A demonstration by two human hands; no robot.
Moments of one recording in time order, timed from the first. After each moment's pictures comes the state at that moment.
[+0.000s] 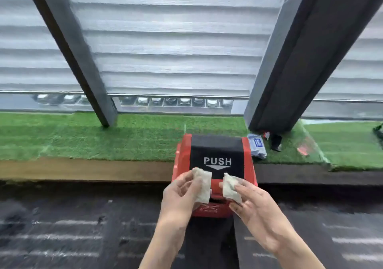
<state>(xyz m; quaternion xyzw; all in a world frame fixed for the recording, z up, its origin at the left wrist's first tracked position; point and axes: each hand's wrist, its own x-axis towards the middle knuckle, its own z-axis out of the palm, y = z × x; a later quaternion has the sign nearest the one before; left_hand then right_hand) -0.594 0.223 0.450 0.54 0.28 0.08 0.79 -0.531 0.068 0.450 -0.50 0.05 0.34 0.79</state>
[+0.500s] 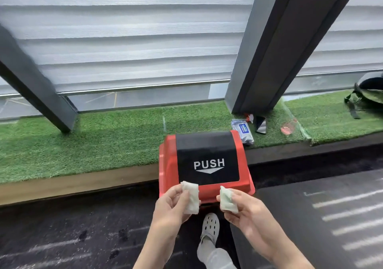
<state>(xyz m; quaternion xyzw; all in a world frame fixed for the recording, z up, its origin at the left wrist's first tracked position) -0.503 0.294 0.381 0.57 0.28 -0.07 0.77 -0.463 0.110 0.391 -0.54 0.17 0.30 0.77</state>
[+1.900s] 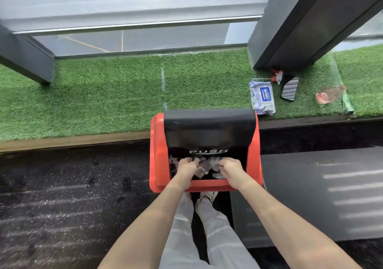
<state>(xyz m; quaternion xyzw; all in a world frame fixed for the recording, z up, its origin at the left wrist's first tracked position) -0.290 0.264 0.159 0.57 0.49 -0.26 0.60 -0.245 0.133 0.156 -0.64 0.40 0.37 0.54</state>
